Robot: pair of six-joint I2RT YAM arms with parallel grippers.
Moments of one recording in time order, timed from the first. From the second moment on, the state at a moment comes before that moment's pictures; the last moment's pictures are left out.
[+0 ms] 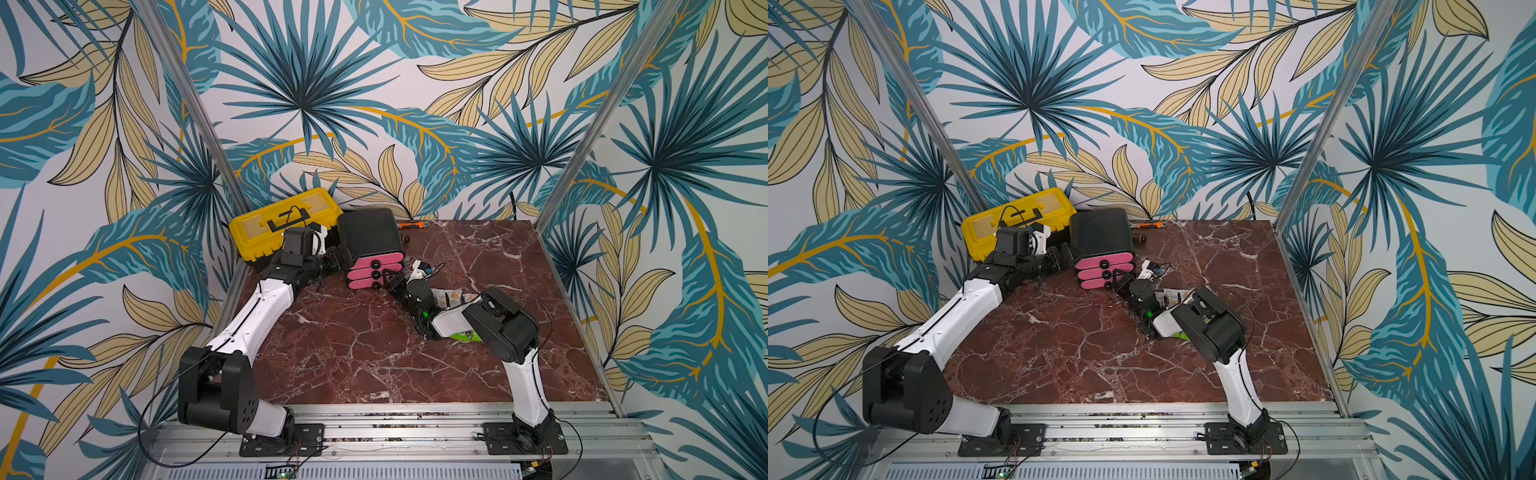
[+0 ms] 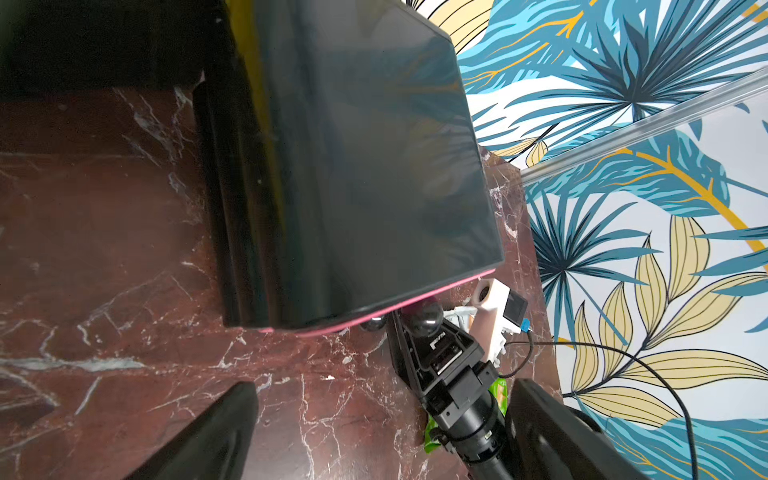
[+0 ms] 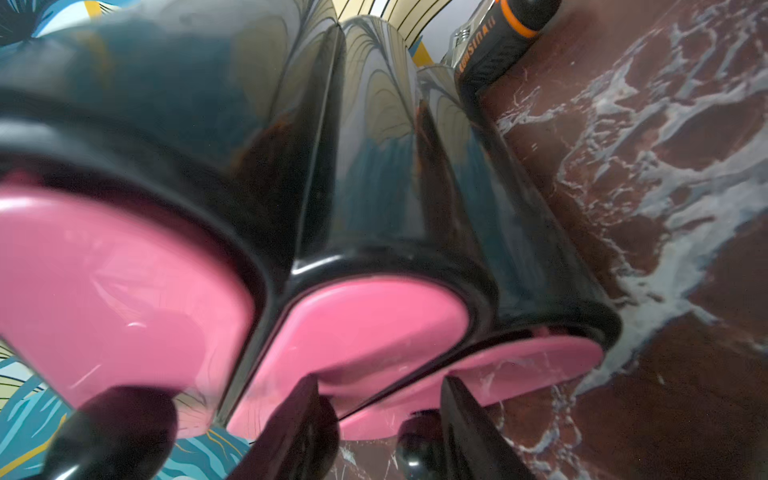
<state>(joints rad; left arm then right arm) -0.15 1.48 1.19 -0.34 0.44 -0.59 0.67 2.16 1.03 0.96 0.20 1.14</state>
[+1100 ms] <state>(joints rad) -0.16 1.66 1.31 -0.35 0.37 -0.53 0.72 2.27 1.03 1.07 0.11 1.14</state>
